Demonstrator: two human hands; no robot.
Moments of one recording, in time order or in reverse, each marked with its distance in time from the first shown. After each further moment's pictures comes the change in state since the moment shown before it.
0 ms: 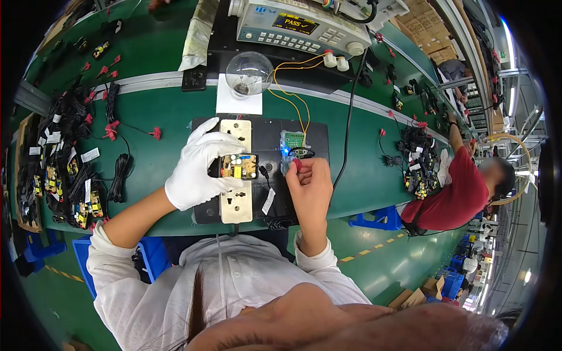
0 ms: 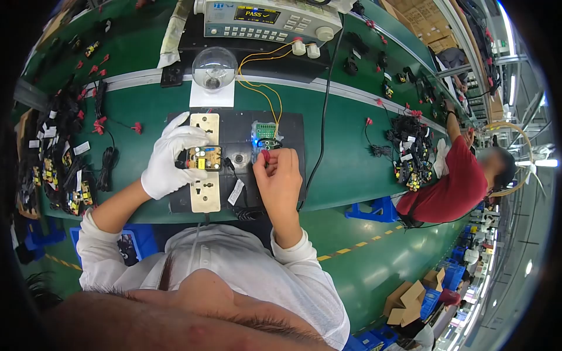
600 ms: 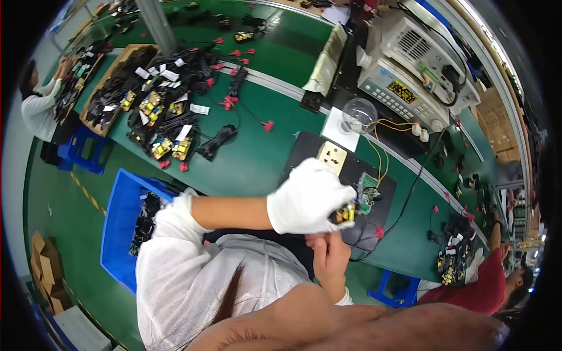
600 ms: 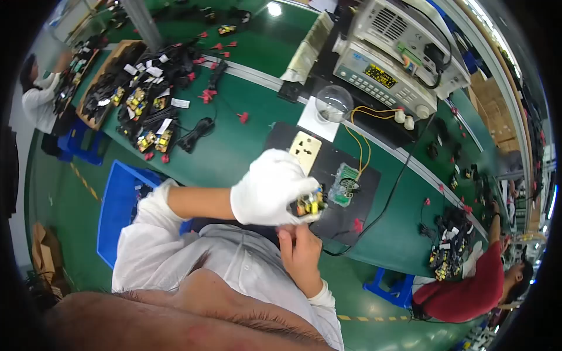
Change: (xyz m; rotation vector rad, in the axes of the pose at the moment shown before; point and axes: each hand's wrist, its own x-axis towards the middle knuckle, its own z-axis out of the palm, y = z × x) left_hand 0.005 0.095 0.006 0.384 0.196 0.076; right_hand -0.076 -0.014 -0.023 0.359 -0.610 -0.265
